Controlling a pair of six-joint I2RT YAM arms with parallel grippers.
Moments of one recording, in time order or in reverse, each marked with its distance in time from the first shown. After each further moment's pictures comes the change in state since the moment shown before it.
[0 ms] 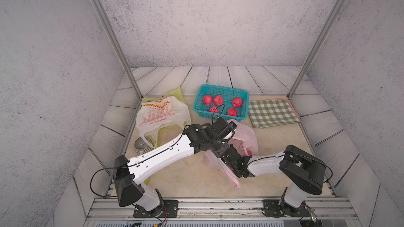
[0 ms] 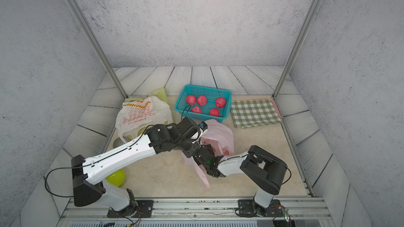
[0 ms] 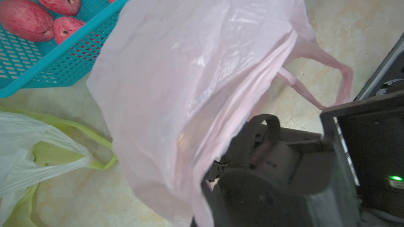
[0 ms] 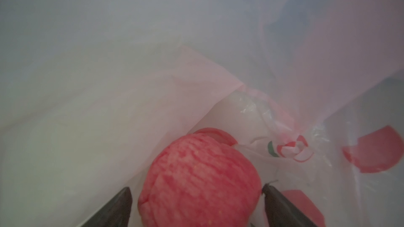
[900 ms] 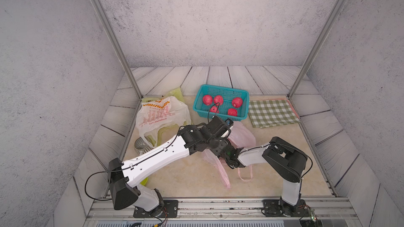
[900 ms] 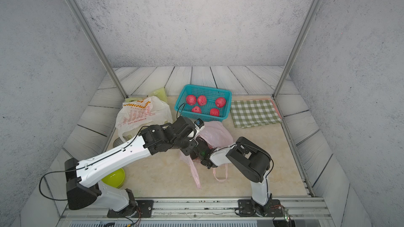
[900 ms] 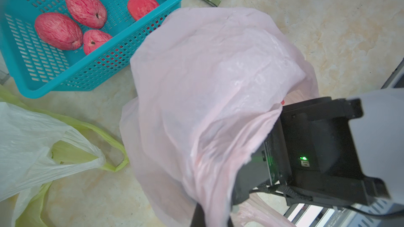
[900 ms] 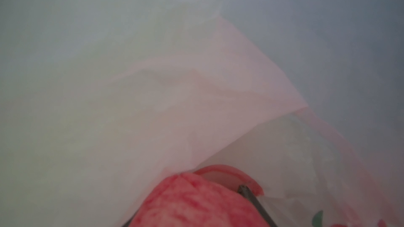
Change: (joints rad) left arm 0.020 -0.056 -0.048 0.060 -0.039 -0.016; right arm -0.085 0.187 0.182 -0.005 -0.127 -0.030
